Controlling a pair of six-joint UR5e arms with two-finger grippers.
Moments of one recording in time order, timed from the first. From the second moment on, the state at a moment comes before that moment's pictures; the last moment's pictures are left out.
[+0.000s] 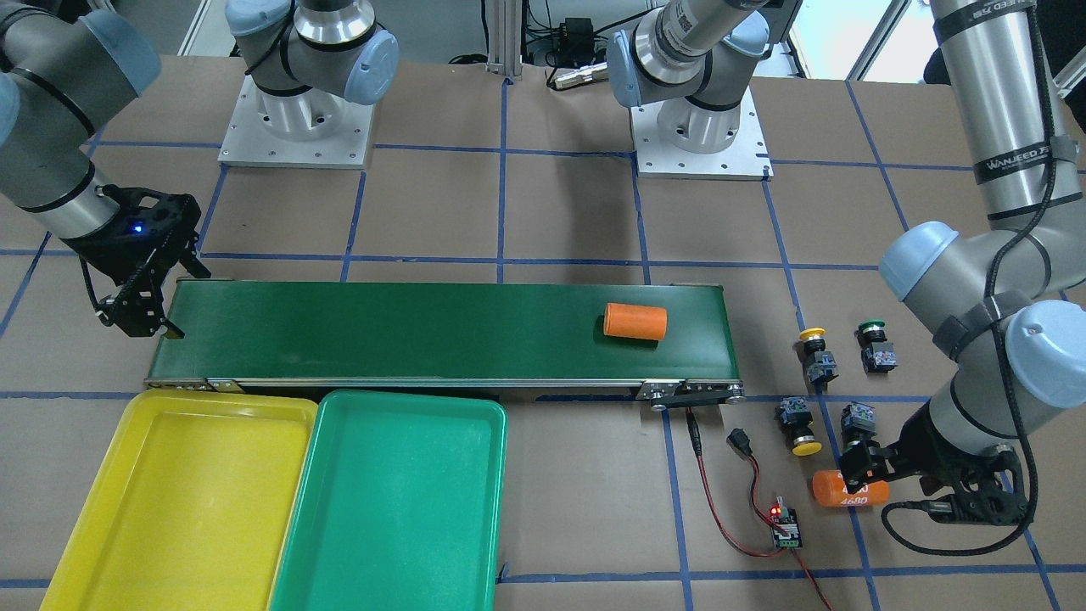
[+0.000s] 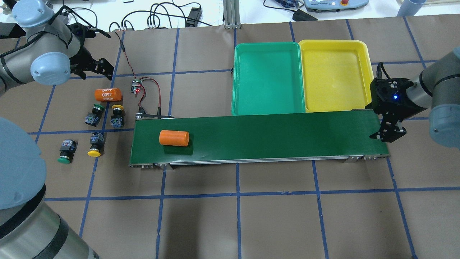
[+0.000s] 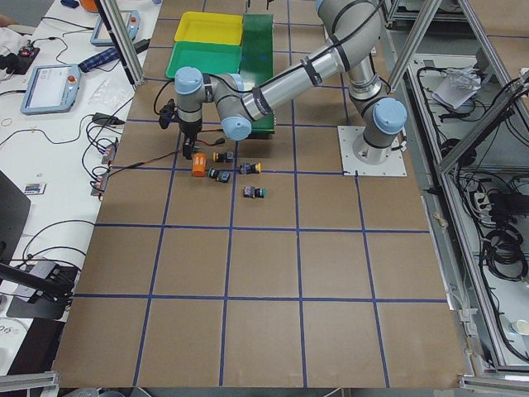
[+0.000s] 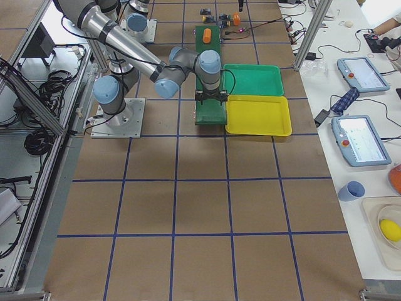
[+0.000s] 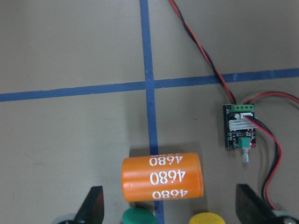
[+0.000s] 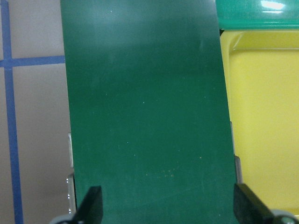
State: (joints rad) left arm -1.25 -2.12 -1.51 -0.94 1.58 0.37; right arm 1.15 -1.55 2.08 -2.10 -1.36 -1.92
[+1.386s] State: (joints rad) left arm -1.25 -2.19 -1.50 -0.94 1.58 0.37; right arm 1.42 -1.51 2.06 -2.11 -1.52 -1.82
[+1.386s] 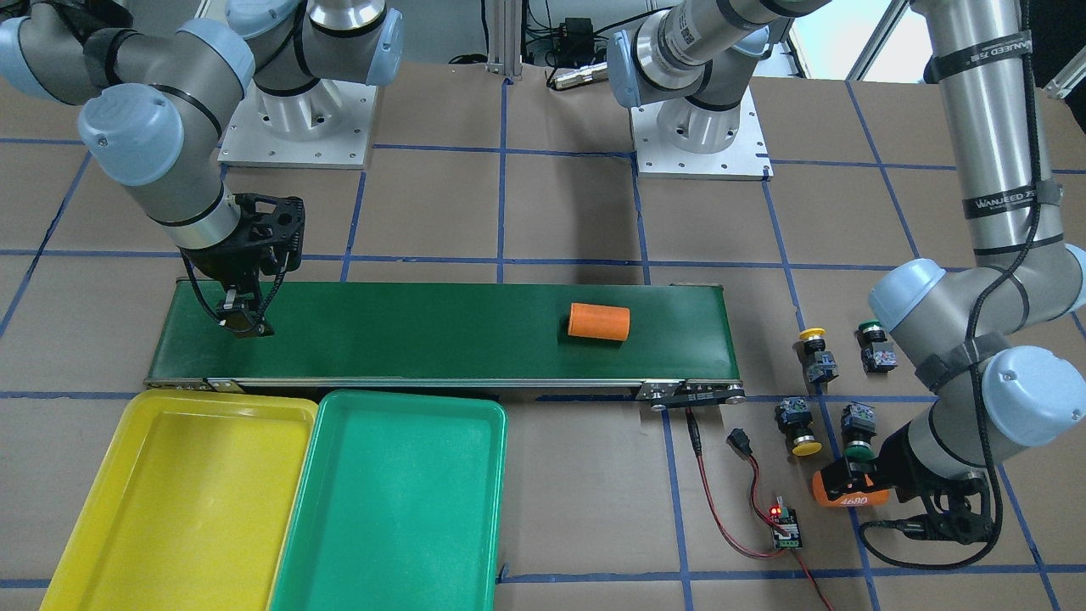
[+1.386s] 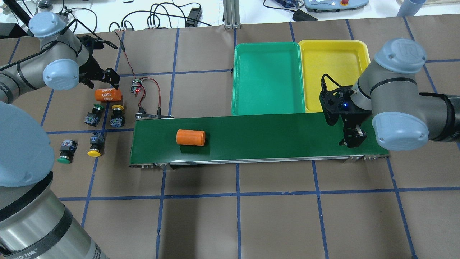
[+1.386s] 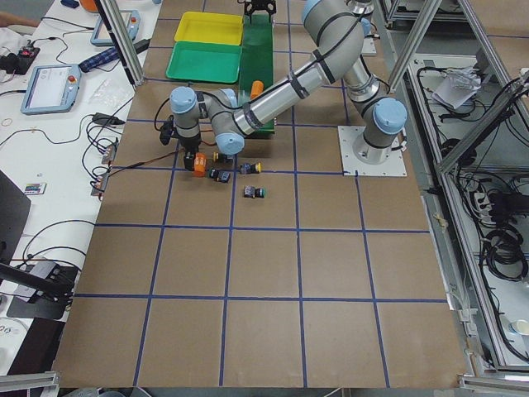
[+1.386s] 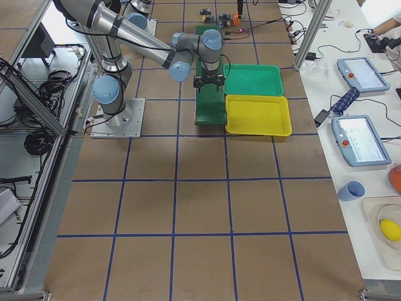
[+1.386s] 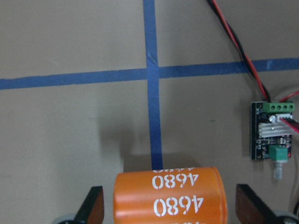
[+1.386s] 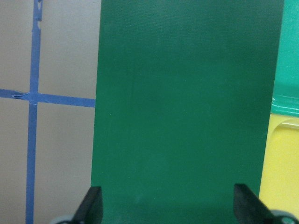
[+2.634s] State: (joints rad) left arm -1.25 -2.22 -1.51 -0.95 1.58 0.38; right arm 1.42 -1.51 2.04 -2.10 -1.52 -1.75
